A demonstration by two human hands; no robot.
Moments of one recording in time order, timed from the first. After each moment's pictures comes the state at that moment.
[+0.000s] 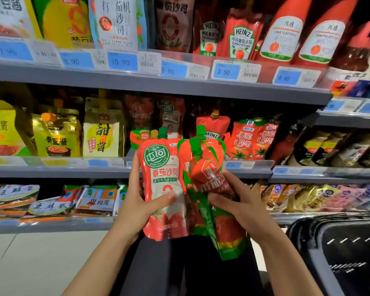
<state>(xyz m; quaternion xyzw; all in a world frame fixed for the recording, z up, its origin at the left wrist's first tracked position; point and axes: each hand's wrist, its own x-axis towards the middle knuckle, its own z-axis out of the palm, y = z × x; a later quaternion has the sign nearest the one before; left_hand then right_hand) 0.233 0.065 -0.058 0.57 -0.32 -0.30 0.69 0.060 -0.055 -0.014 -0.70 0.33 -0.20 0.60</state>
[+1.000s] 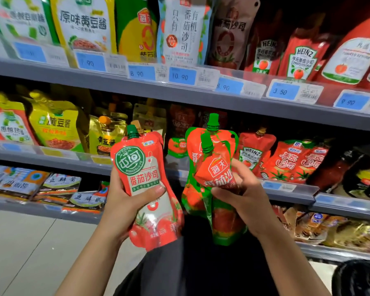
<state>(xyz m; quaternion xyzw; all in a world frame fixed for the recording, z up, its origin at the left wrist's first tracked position) 0.294 0.122 -0.036 0.56 -0.18 -0.23 0.77 0.145 -0.053 -0.013 -0.73 0.20 -0.25 0.60</state>
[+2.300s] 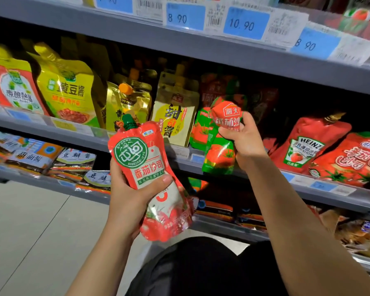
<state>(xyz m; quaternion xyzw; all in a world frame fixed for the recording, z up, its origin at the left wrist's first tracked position) 0.338 0.129 -0.093 0.58 -0.10 -0.16 0.79 0.304 -0.107 -0.055 -0.65 0.26 -0.27 0.66</state>
